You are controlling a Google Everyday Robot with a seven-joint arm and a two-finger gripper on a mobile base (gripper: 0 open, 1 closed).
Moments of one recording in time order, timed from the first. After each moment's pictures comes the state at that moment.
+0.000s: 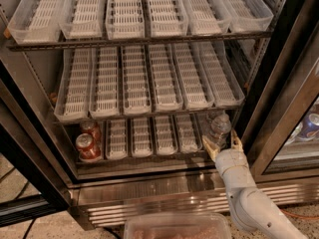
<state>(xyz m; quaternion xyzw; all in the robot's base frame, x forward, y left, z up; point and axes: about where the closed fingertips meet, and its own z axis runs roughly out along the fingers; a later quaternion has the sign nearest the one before) 0.597 -0.244 0.639 -0.11 0.72 -0.08 0.68</state>
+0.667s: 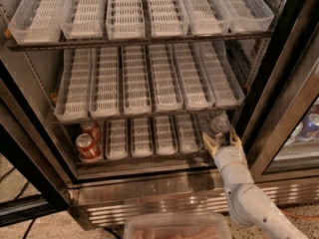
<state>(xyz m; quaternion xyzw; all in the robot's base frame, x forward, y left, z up) 0.611 -0.249 0.637 -0.11 0.71 -0.10 0.69</state>
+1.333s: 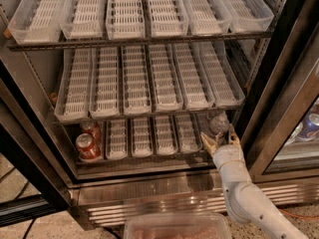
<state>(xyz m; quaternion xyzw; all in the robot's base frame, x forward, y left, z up) 0.619 -0.246 0.634 -0.11 0.71 -0.11 0.69</state>
